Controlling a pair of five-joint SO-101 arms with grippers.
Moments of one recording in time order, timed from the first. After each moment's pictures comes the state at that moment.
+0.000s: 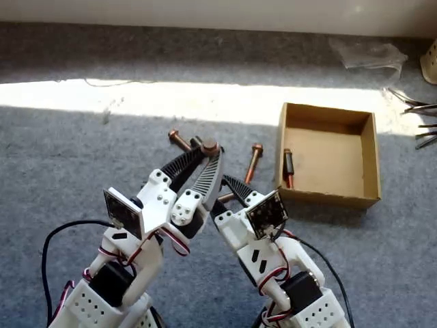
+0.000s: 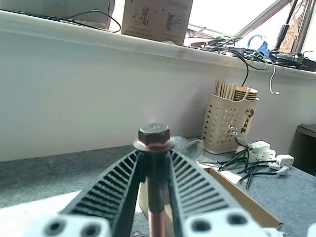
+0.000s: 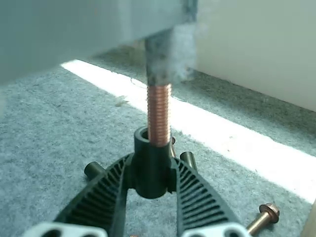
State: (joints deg) left arm 31.2 -95.0 85.0 9.2 14.4; right arm -37.5 -104.4 95.6 25.5 6.2
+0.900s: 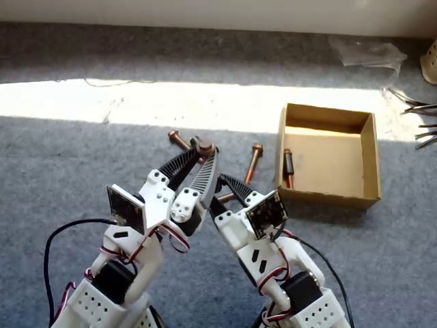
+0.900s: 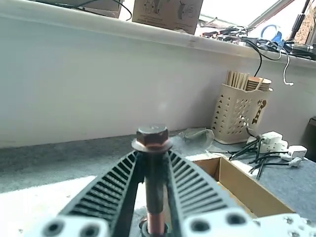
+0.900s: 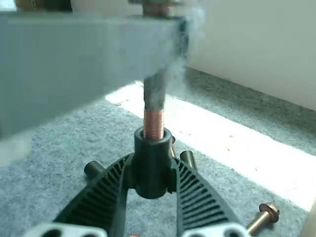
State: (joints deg) left arm 28.5 -95.0 88.3 9.2 14.4; right arm -37.5 -104.4 95.6 25.5 6.2
